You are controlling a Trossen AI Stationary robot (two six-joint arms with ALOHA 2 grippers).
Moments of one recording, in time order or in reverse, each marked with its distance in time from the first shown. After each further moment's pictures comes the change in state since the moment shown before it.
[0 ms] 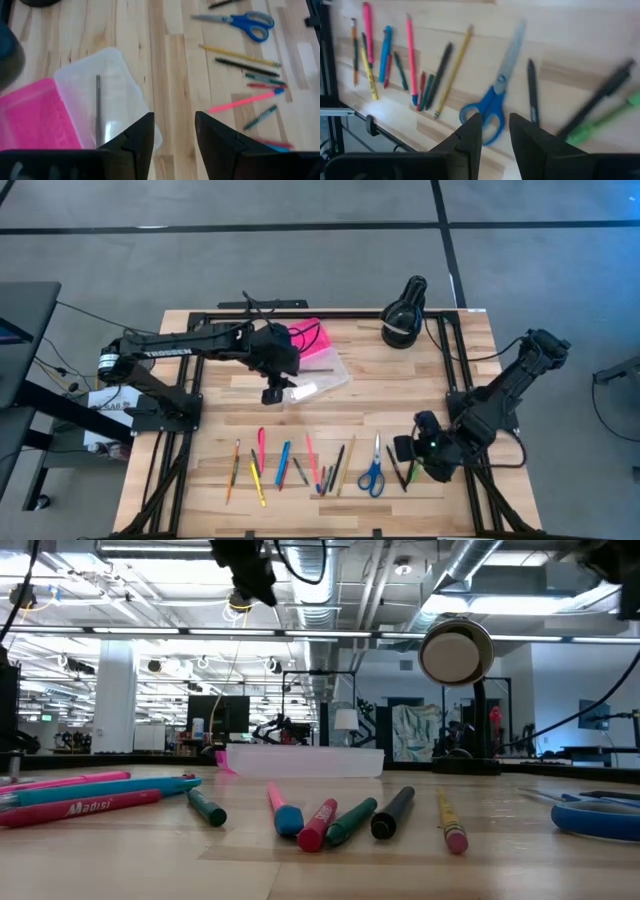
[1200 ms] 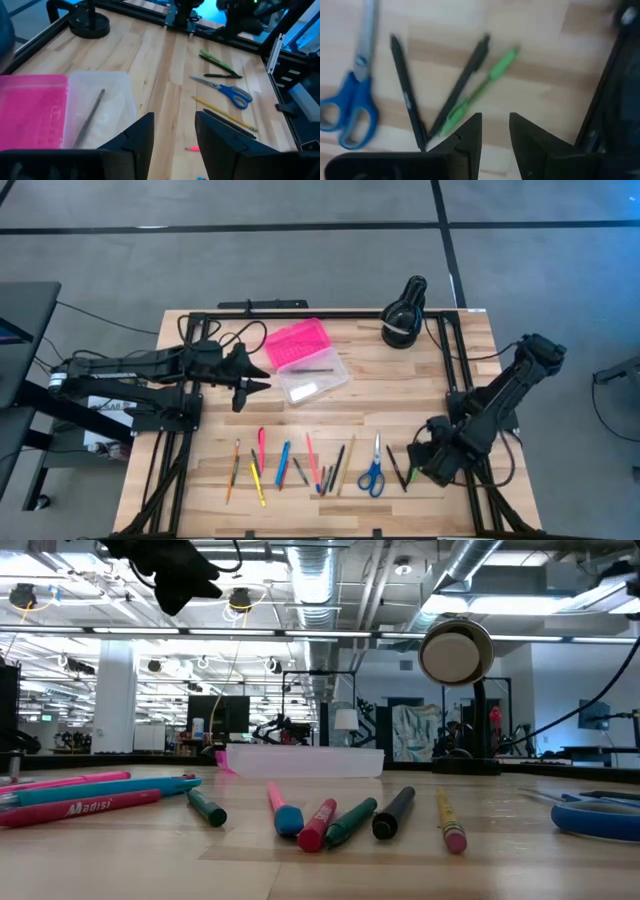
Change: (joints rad) left arm -0.046 -0.620 -0.671 0.549 -0.099 -0.373; right arm 0.031 0.110 -0.001 -0.259 -0.353 0.054
